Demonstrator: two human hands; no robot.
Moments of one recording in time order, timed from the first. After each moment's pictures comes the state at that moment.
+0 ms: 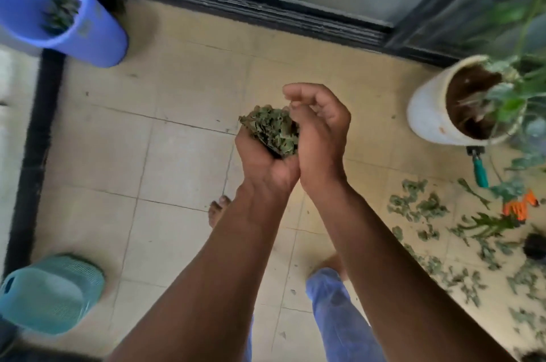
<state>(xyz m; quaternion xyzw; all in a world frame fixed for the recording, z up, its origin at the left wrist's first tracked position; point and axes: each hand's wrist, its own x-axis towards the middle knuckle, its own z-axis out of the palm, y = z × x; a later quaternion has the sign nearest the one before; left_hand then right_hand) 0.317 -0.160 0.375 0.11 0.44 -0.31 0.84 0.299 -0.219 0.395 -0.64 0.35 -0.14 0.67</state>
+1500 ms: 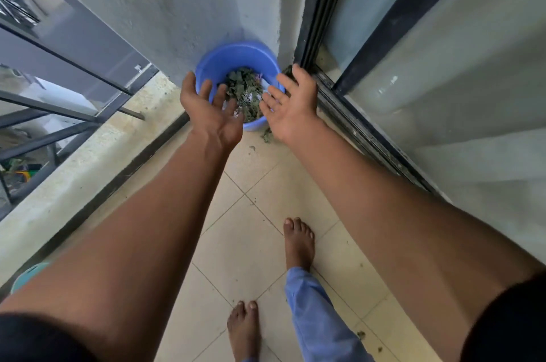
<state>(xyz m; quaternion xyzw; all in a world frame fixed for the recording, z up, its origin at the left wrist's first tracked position) 0.735 0.178 0.310 0.26 0.50 0.02 0.83 0.789 0.066 0.315 -0.36 0.38 0.32 0.79</state>
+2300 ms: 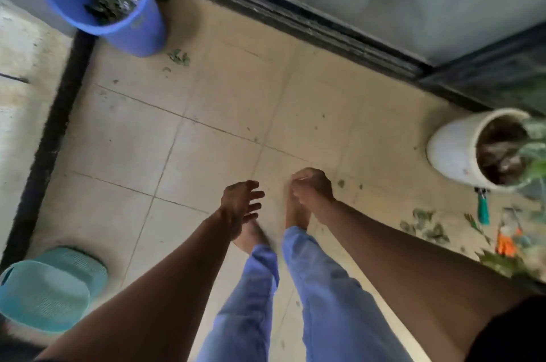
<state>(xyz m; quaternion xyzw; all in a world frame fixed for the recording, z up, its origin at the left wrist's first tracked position) 0.332 0.016 0.271 0.55 0.43 -0.49 0.52 0.306 -0.155 0.243 -0.73 0.44 0.33 0.39</state>
